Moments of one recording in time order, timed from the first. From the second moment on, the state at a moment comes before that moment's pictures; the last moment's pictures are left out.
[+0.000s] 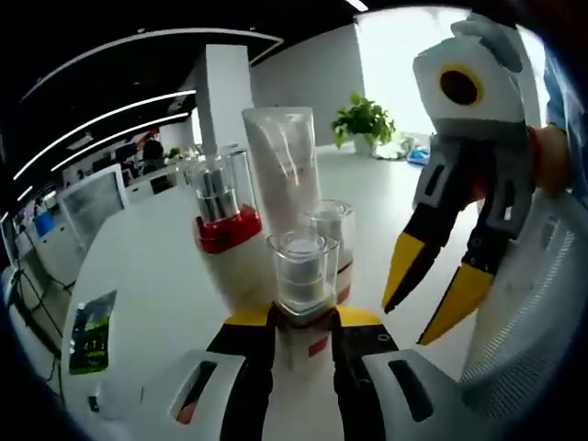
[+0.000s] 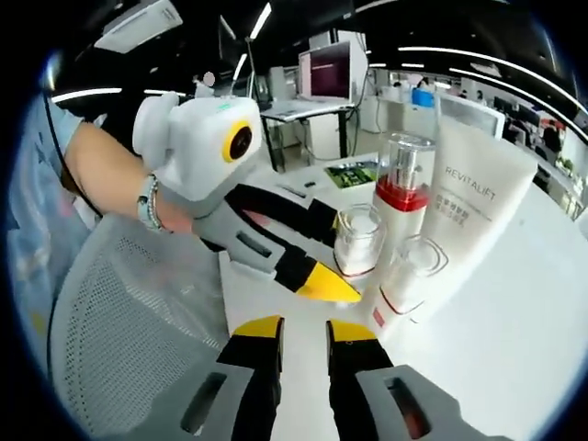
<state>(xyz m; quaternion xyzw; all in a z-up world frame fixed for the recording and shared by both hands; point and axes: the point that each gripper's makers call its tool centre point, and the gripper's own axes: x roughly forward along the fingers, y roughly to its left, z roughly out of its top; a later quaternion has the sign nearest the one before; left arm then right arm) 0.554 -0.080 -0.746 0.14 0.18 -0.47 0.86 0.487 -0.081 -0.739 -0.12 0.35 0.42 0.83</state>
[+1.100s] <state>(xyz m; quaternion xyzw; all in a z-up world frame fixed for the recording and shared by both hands) 0.552 -0.061 -0.760 0.17 0.26 -0.47 0.83 0.539 -0.121 -0.745 -0.08 0.32 0.30 0.89</state>
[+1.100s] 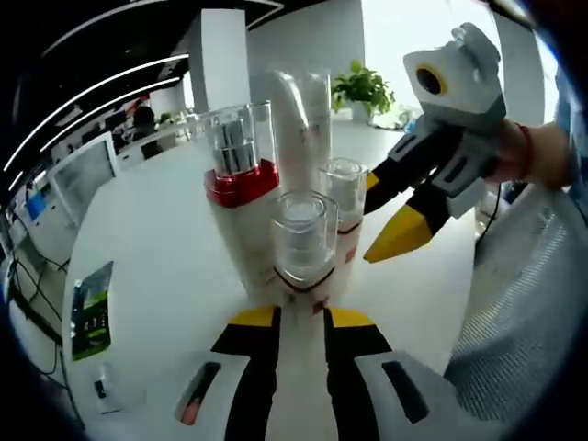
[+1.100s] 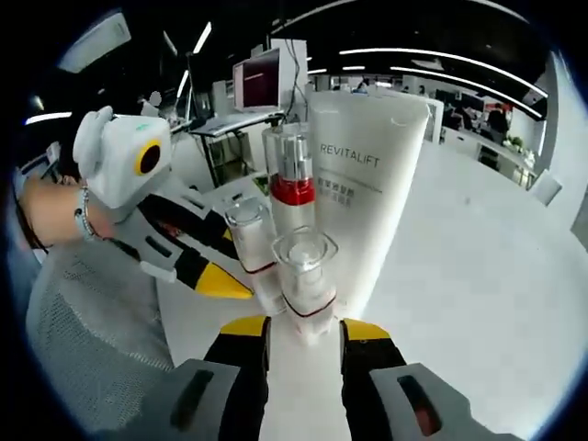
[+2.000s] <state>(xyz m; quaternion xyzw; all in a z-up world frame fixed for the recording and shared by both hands) 0.555 -0.068 -0.761 0.14 0.26 -0.48 0.82 0.537 -0.117 -0.749 -0.11 0.32 0.31 0.89</state>
